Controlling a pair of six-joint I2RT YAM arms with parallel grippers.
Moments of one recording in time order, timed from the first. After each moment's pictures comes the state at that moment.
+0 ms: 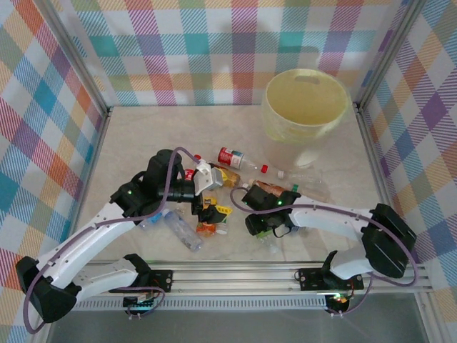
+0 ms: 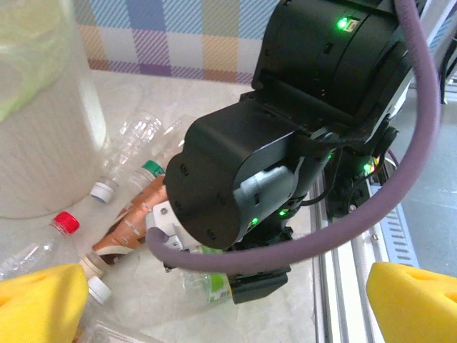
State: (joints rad) left arm -0.71 1.02 1.00 -0.46 0.64 0.31; right arm 0.98 1.38 0.84 -0.71 0.10 0.49
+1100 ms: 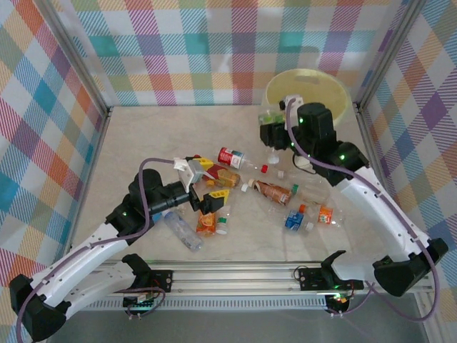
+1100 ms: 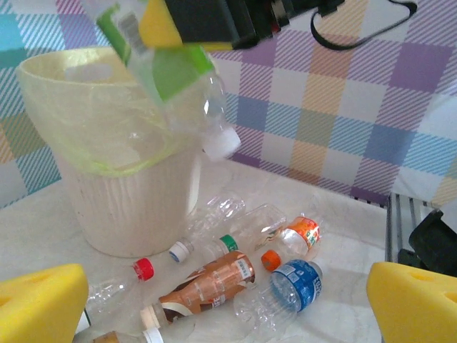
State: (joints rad) left arm -0.72 0.82 0.70 0.05 0.36 -0.03; right arm 0.56 1.27 1.49 -0.63 0.06 0.22
